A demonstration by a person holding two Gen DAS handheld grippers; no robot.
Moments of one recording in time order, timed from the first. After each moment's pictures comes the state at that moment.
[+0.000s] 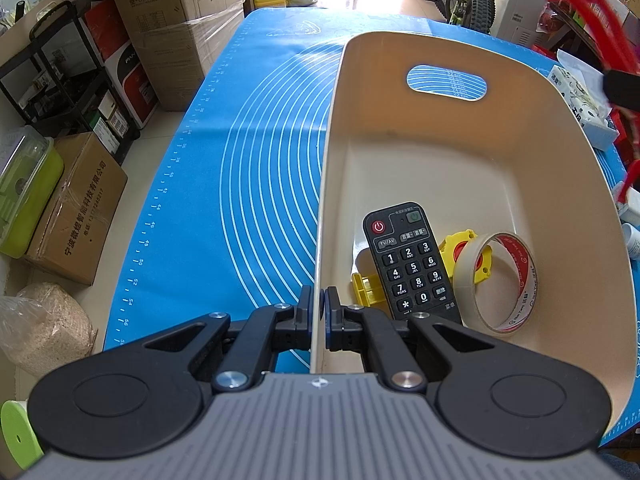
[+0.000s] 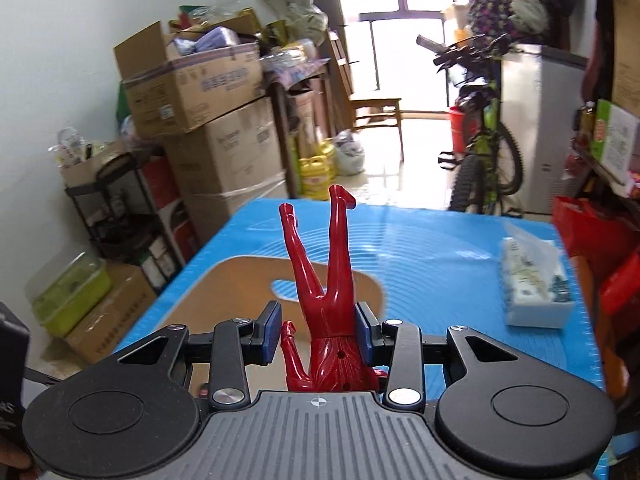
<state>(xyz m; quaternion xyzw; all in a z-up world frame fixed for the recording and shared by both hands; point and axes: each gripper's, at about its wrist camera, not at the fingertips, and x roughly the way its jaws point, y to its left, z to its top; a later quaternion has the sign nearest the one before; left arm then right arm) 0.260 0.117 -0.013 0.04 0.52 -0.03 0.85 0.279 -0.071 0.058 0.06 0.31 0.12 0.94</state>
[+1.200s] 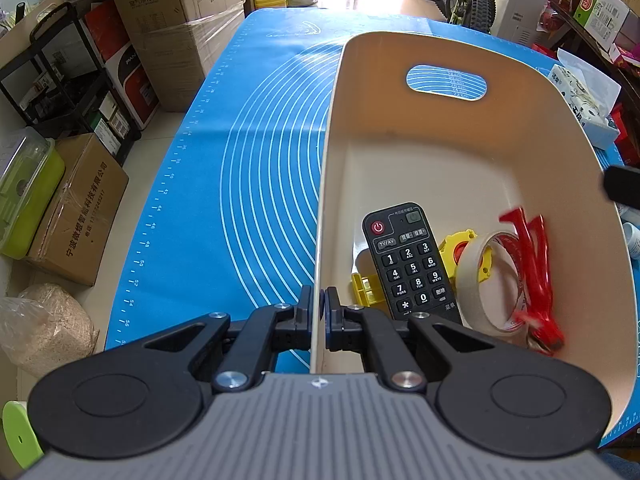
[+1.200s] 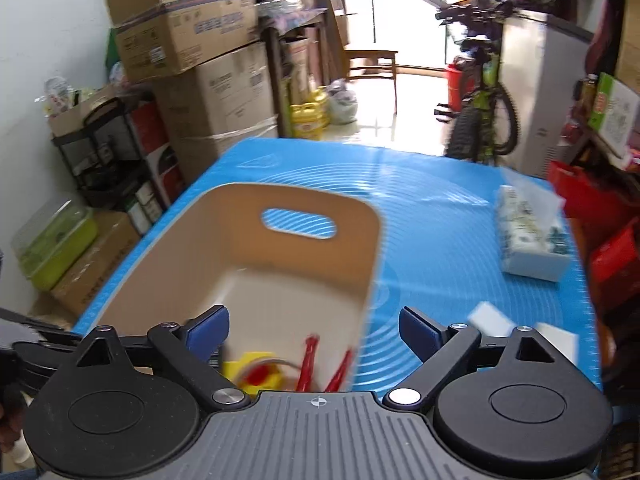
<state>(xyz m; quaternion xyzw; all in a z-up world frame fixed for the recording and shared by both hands) 0.260 0.116 -0.013 0.04 0.52 -0.03 0.85 0.265 -0.085 0.038 0.03 0.37 0.07 0.92</state>
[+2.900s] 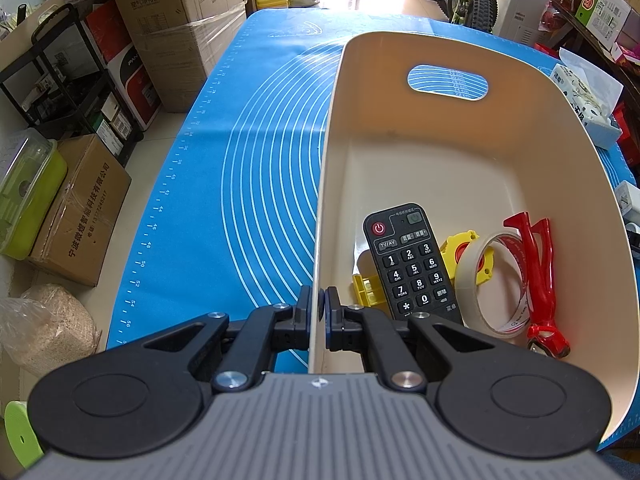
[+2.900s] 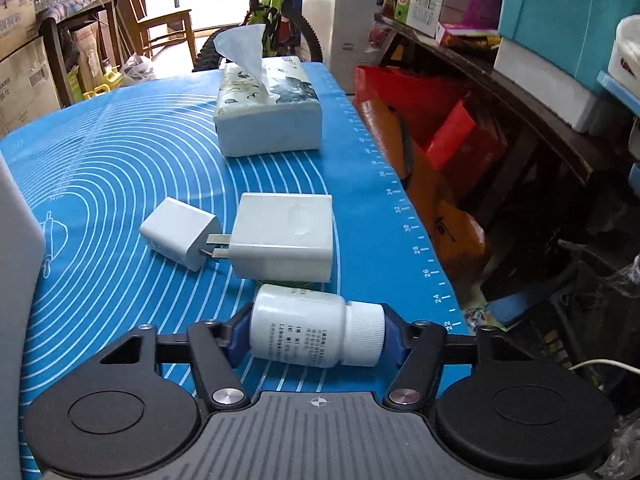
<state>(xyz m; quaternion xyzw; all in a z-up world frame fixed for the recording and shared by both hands) 0.260 0.119 -0.011 0.04 0.52 -0.02 0.85 0.274 -0.238 -0.099 0.06 0.42 -0.18 0.89</state>
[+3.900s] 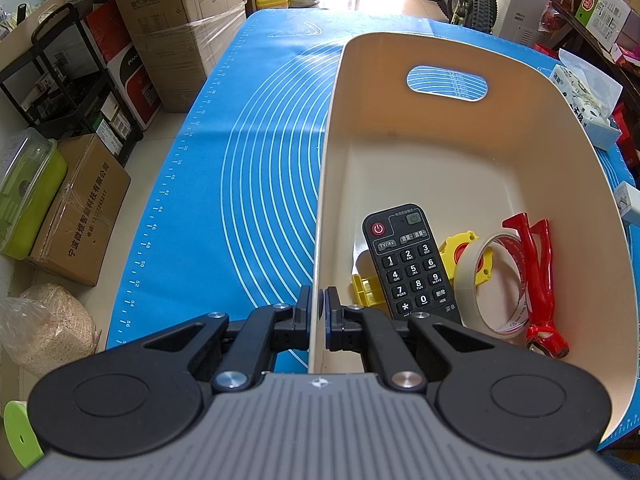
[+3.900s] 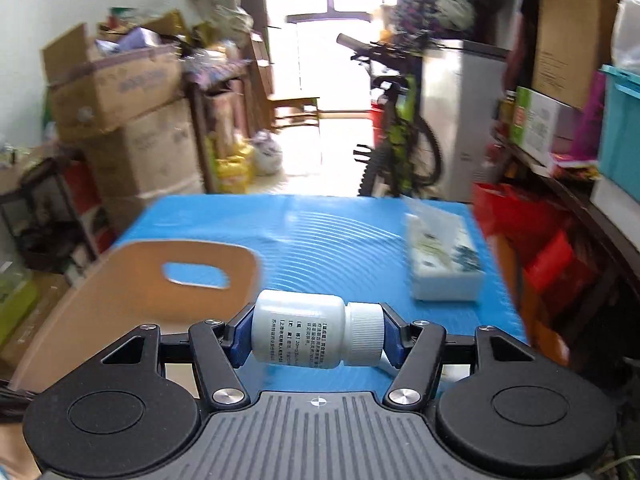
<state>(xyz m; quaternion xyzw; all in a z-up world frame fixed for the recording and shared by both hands) 0.261 0.119 -0.011 0.04 0.52 -0.02 0.85 0.265 -0.121 0.032 0.05 0.30 0.01 0.95</state>
